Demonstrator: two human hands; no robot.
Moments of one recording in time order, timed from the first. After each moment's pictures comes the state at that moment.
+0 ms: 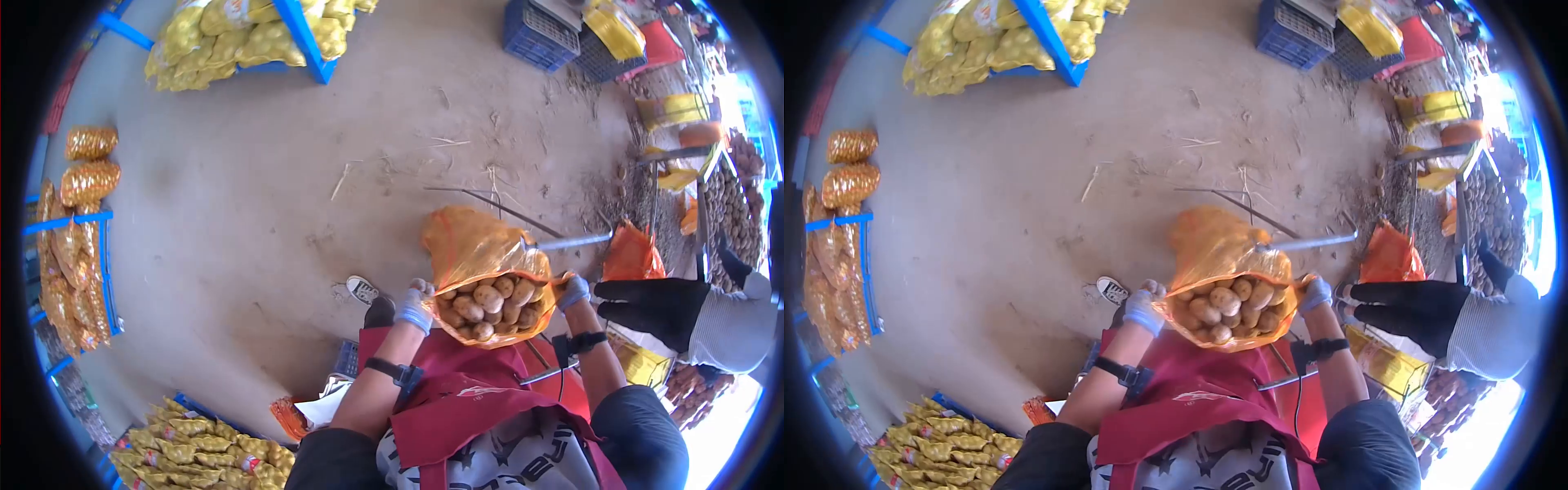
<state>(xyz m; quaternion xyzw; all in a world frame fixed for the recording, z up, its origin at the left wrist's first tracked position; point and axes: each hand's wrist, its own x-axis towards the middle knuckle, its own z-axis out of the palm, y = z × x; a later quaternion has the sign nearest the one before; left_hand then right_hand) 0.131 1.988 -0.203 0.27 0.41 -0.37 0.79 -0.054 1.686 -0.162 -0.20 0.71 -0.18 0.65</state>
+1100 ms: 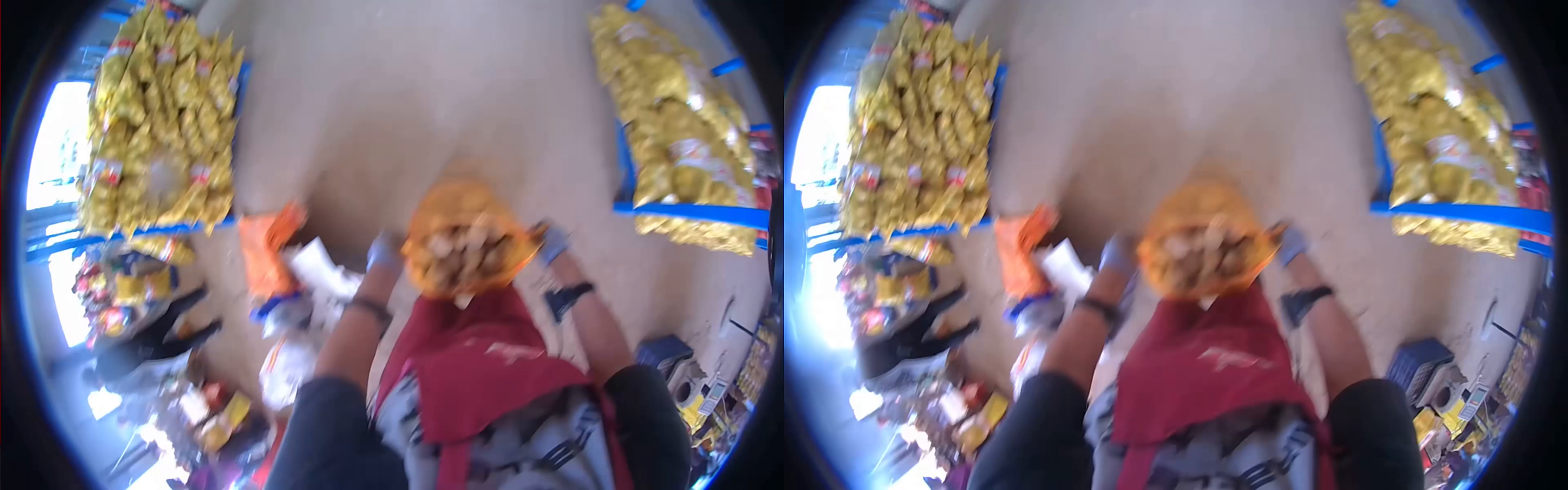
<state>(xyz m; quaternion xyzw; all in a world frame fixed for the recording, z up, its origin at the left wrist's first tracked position) 0.183 2.431 -0.123 0.93 0.29 -0.20 0.14 0.486 2.121 -0.292 -0.52 0.14 0.50 0.68</state>
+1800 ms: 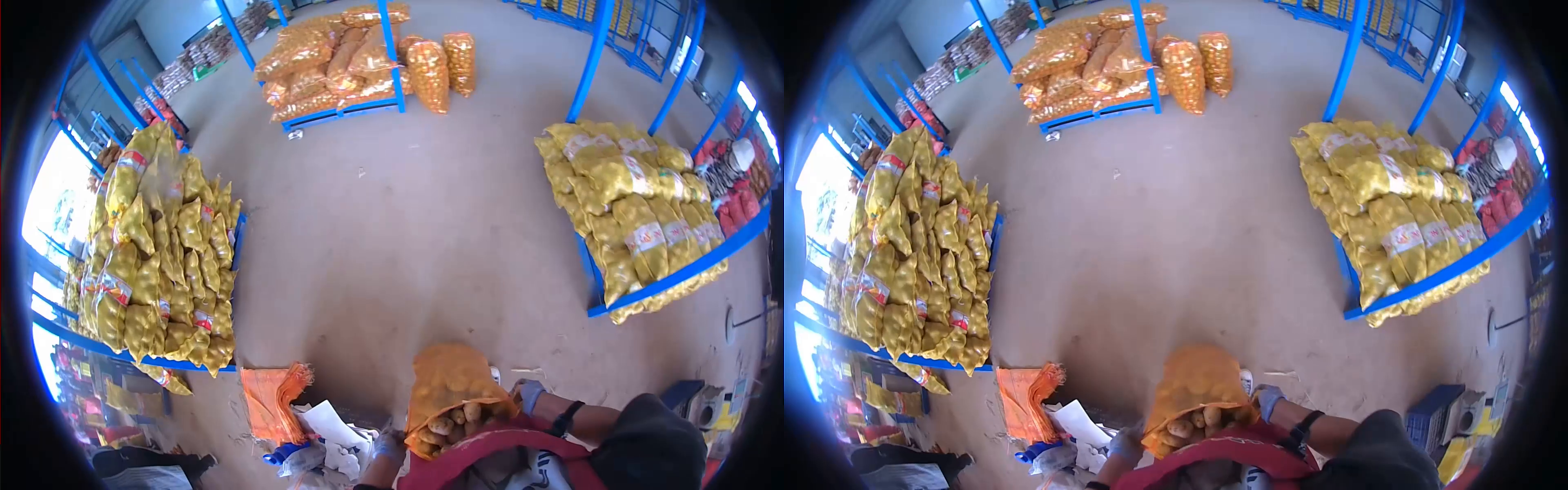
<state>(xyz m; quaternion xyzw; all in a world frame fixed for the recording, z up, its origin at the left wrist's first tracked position) 0.113 2.416 -0.030 0.91 0.30 -0.14 0.26 0.431 2.171 -0.098 -0.69 0.18 0.54 0.45</state>
